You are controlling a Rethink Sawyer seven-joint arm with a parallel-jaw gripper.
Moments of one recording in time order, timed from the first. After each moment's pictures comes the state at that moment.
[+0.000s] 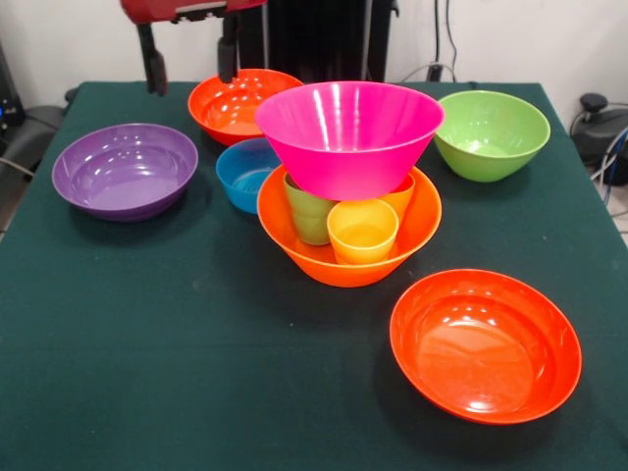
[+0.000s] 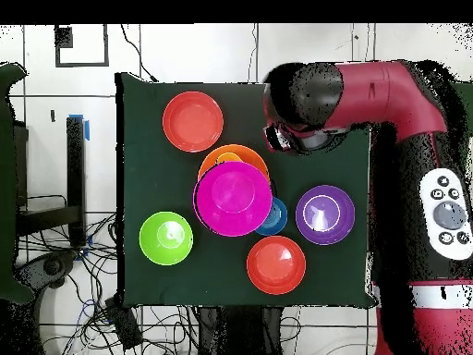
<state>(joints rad) -0.67 -0.67 0.69 1.18 -0.63 1.40 1.36</state>
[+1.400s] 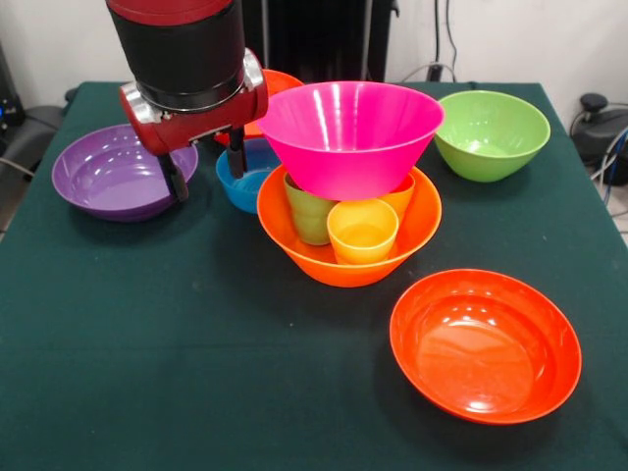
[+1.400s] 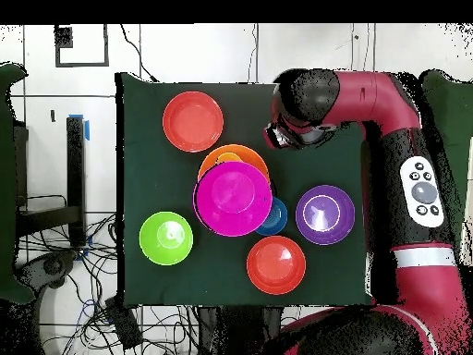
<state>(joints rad) -0.67 -0.48 0.70 1.10 -0.65 1.36 1.27</state>
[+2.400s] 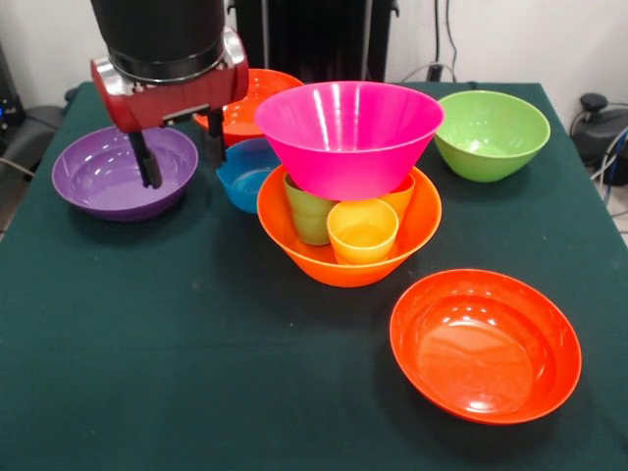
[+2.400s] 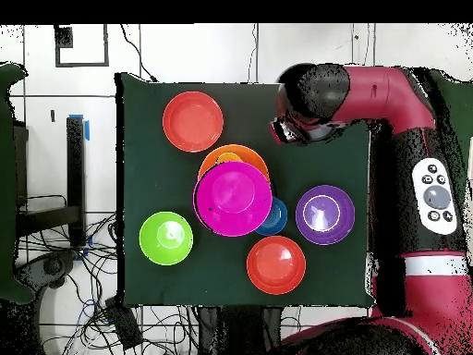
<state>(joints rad) -0.68 -0.53 0.69 1.10 -0.65 1.33 1.27</state>
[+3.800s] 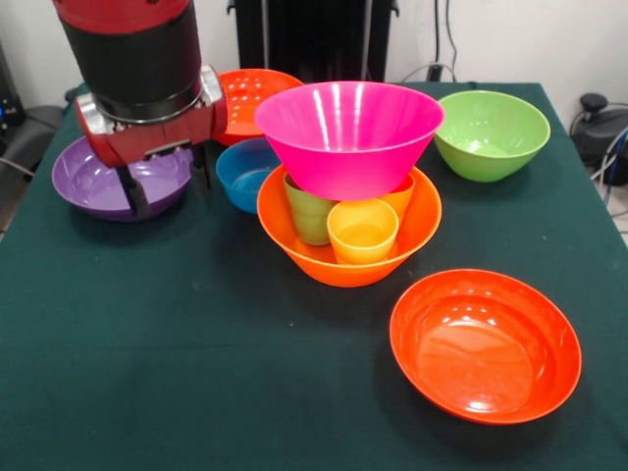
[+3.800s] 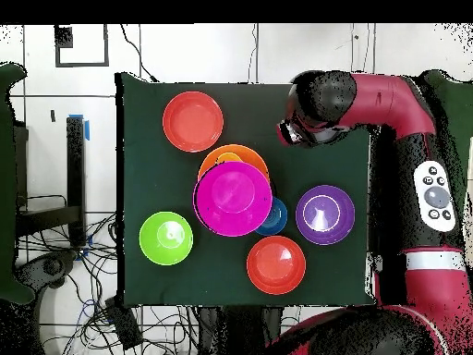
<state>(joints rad) -0.70 -0.46 0.69 1.07 -0.66 1.31 1.27</state>
